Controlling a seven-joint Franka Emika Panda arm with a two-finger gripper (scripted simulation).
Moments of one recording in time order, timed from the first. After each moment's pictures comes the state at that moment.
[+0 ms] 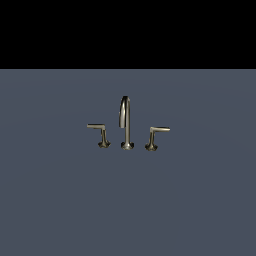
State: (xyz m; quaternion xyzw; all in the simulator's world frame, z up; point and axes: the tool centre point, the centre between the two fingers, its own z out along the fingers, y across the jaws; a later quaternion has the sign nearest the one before) arm -0.248 0.005 0.484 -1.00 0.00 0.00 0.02
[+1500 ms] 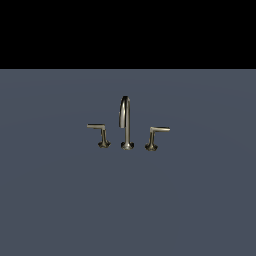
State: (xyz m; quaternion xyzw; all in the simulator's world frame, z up) arm -0.206 0.078 0.398 -0.98 0.18 0.00 0.01
